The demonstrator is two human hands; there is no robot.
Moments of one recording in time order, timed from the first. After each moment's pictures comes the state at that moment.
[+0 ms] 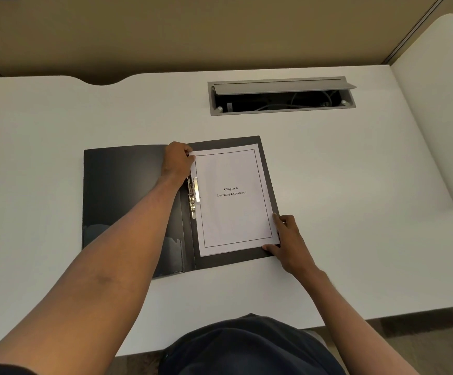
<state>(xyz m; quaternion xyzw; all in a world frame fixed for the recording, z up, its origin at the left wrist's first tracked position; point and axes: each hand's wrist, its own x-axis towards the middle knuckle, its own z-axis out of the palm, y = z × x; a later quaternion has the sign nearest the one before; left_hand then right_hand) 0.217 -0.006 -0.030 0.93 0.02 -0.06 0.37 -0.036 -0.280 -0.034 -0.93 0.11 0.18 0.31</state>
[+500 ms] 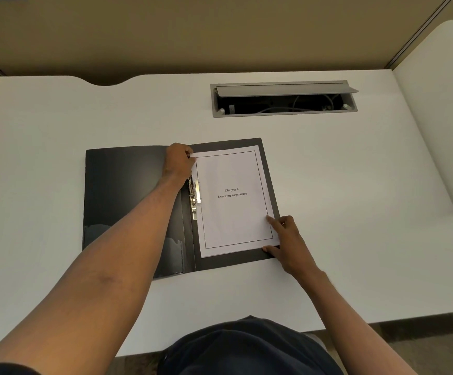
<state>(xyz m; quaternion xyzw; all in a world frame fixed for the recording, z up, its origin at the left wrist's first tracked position) 0.215 -0.006 -0.022 0.92 0.04 -0.06 0.38 -0.032 -0.279 -0.027 -0.94 0.09 0.18 0.28</state>
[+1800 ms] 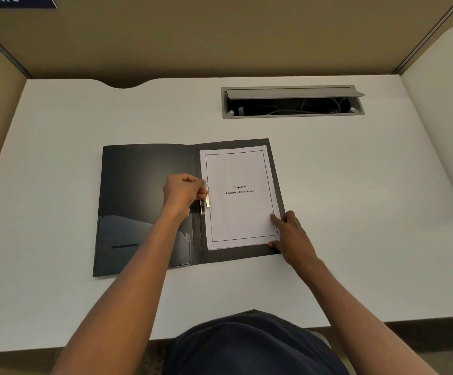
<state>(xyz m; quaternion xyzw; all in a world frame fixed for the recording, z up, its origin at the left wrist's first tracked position) 0.110 0.002 0.013 0.74 0.27 -0.14 0.61 -0.025 -0.266 -0.014 -0.96 0.07 0.20 0.17</state>
